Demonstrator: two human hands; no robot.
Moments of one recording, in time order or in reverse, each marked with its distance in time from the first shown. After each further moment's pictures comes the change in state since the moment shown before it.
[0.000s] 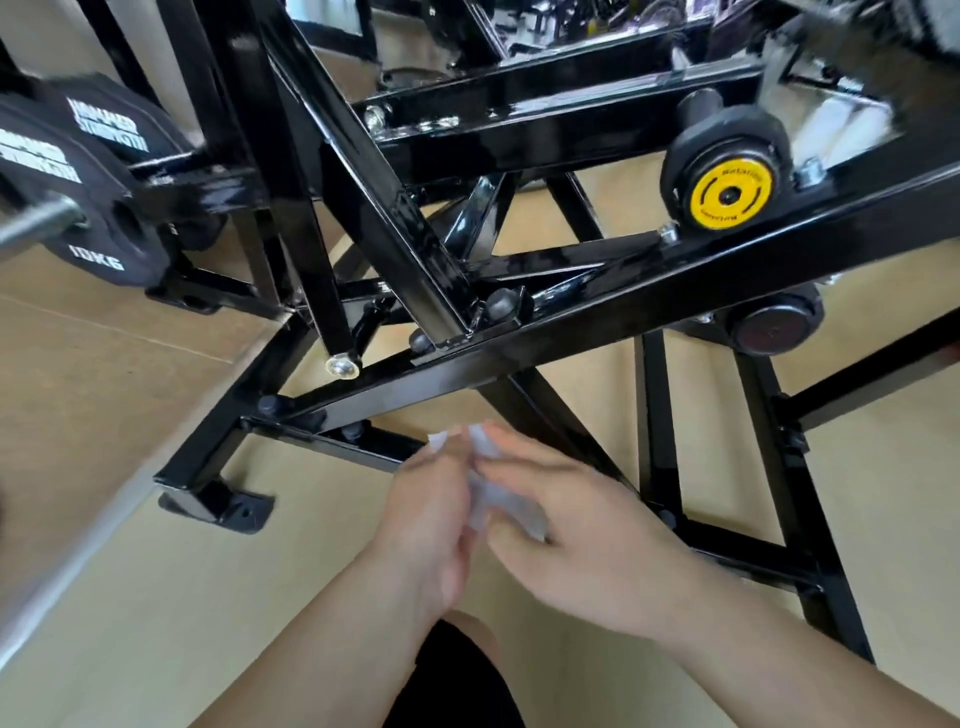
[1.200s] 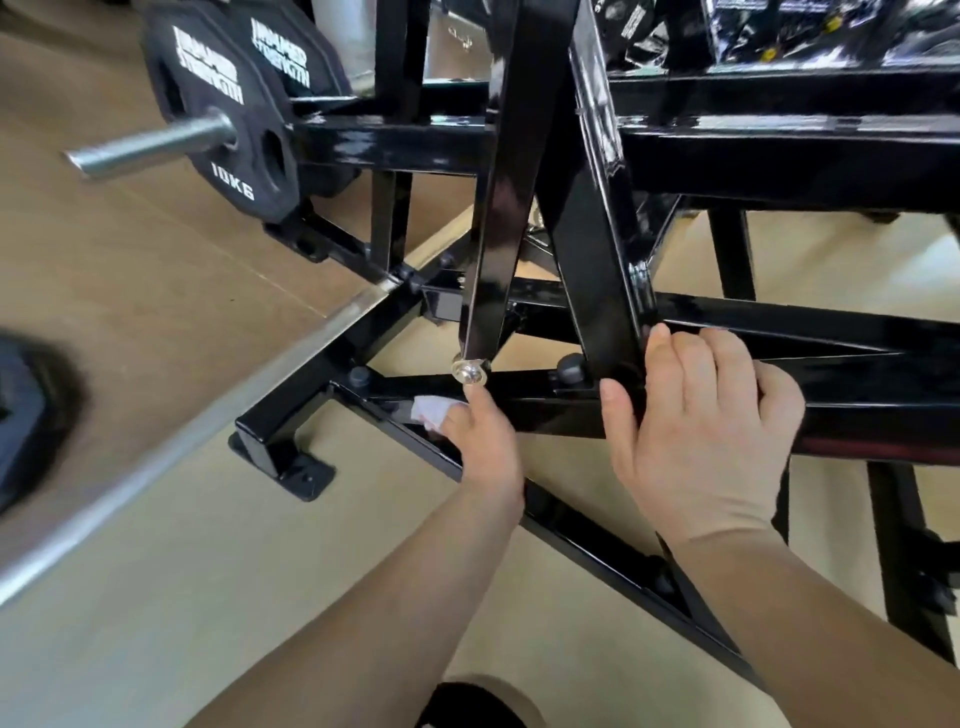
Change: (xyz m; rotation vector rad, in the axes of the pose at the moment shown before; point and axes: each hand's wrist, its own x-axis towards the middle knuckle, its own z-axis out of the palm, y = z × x) left_hand 0.181 0.006 -0.053 -0.208 0.508 0.120; right_hand 0.149 0.034 0.021 -1.025 0.856 -0.177
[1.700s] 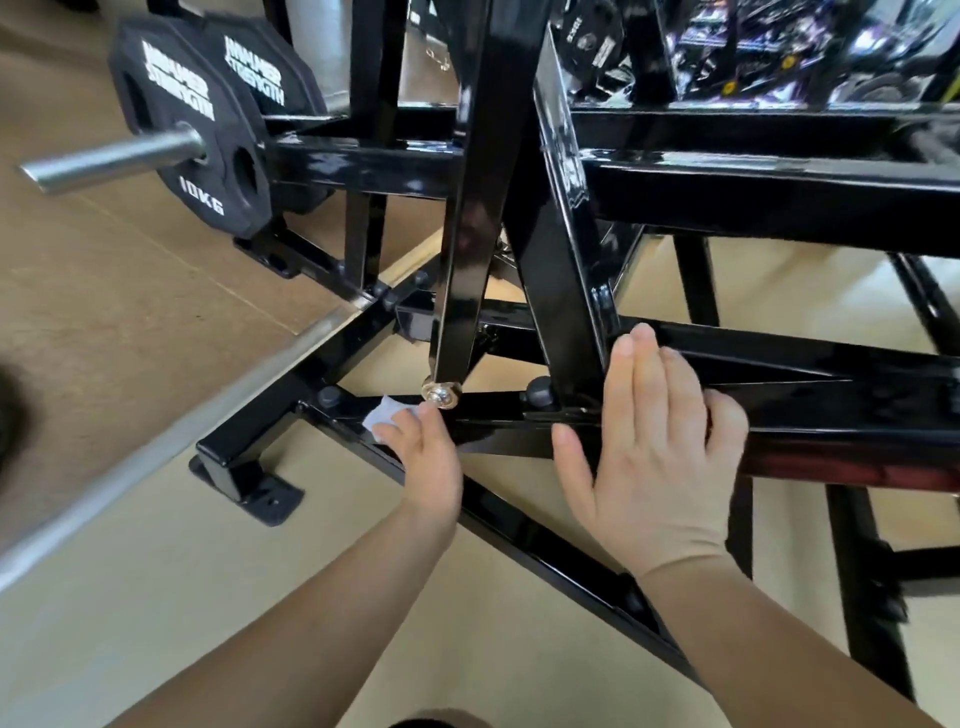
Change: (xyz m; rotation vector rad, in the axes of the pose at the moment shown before) left_hand 0.029 -0.007 -0.024 0.214 -0.094 0.184; right_hand -0.003 -0.001 -0.001 -0.009 -0.073 -0.031
